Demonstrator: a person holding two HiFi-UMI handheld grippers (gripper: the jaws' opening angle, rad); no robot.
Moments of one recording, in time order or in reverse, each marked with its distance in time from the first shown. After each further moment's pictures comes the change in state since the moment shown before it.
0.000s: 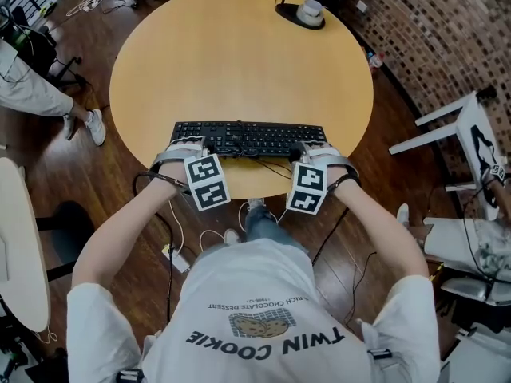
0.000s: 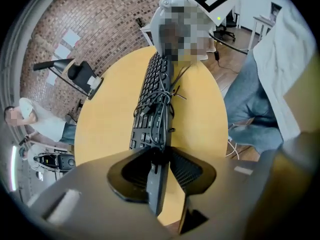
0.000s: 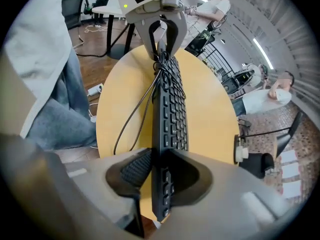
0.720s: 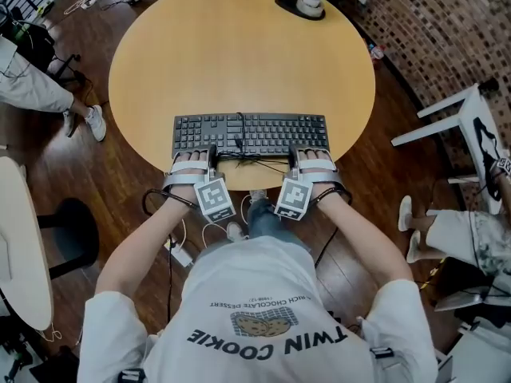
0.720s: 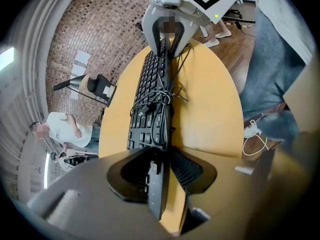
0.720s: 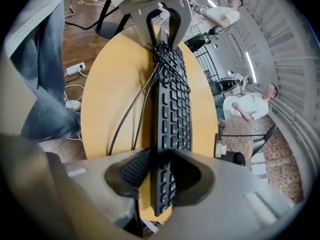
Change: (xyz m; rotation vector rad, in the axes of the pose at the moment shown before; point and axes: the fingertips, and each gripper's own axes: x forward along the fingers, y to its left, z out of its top) left arm 0.025 -0.024 -0.005 0.058 0.032 0.358; right arm 0.026 0.019 -0.005 -0.070 0.139 -0.340
